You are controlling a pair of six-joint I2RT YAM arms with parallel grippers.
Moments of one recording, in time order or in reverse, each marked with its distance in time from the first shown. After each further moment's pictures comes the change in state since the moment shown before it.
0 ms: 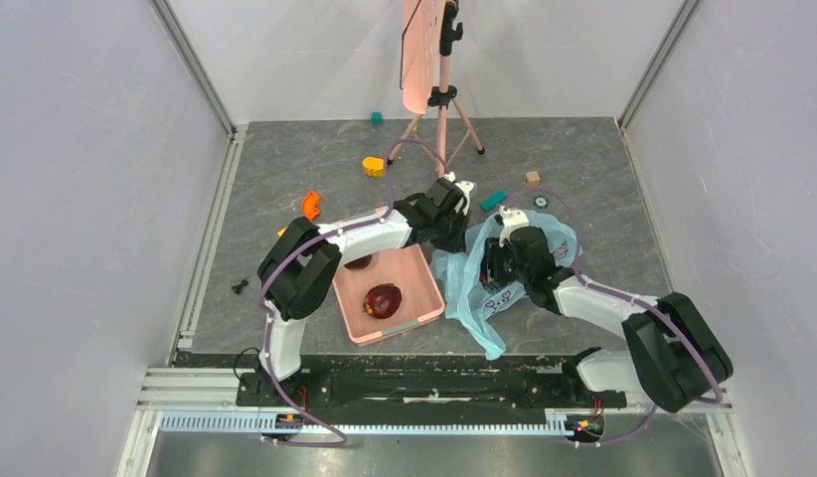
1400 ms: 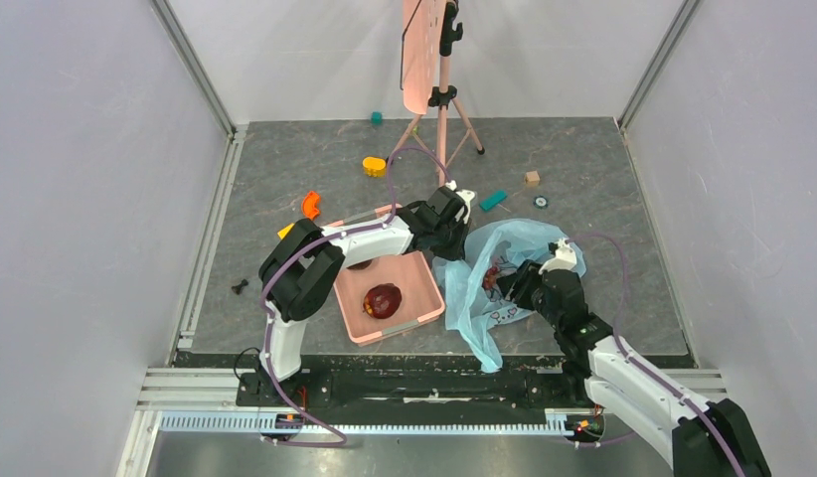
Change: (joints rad) left arm -0.019 0.000 -0.050 0.024 0.000 0.000; right arm -0.019 -0.596 -0.343 -0.080 0.092 0.407
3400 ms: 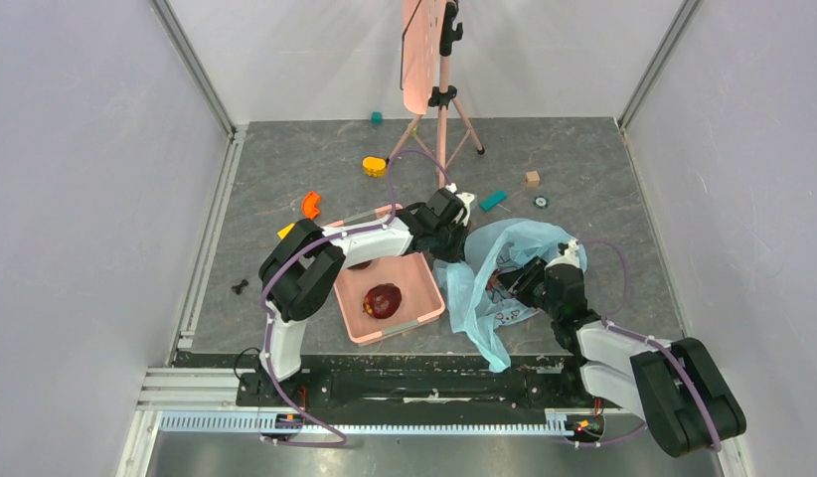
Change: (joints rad) left arm 0.000 0.000 -0.016 0.008 0.025 0.000; right arm -0.169 0.342 -0.050 0.368 -0.170 0.236
